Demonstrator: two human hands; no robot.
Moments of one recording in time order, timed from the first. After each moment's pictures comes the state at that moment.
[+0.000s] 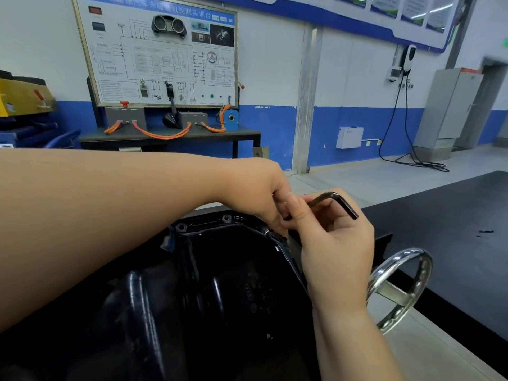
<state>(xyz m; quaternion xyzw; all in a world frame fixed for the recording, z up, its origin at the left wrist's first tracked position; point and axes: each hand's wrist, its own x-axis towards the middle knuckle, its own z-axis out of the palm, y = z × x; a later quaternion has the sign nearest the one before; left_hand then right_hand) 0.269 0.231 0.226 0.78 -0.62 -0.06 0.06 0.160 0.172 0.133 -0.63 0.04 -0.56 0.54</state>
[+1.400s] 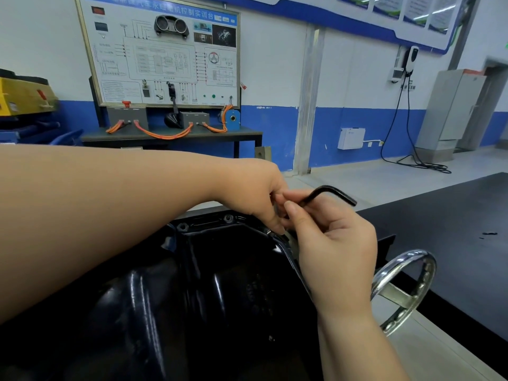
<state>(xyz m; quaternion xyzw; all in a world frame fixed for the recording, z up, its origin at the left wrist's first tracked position) 0.275 0.233 0.224 0.79 -0.61 -0.05 0.06 0.160 0.173 0.131 -0.67 0.02 -0.54 0.51</state>
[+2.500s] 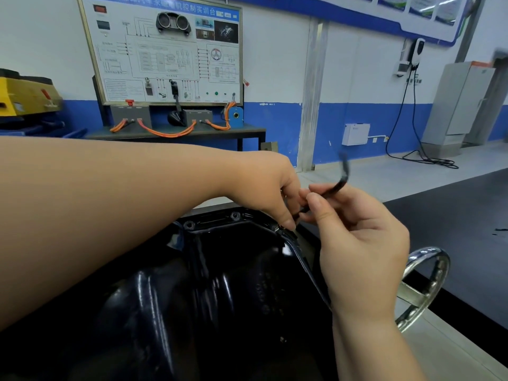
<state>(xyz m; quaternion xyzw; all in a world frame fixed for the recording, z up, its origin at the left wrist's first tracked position) 0.269 0.235 0.228 0.79 -0.60 -0.05 0.05 0.156 0.174 0.132 -0.61 0.03 -0.60 0.51</state>
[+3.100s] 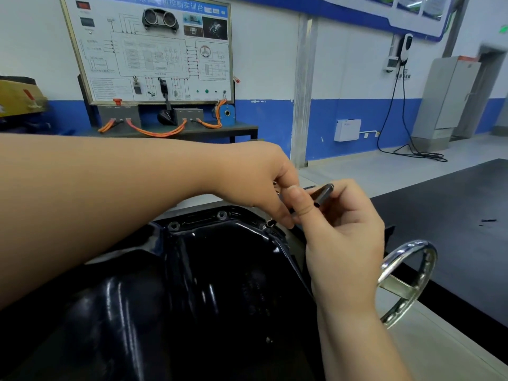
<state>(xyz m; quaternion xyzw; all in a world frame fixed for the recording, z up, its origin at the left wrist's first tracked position) 0.256 0.236 0.235 0.77 -0.63 -0.05 0.09 0.160 0.171 0.131 -0.61 0.06 -0.58 0.53</state>
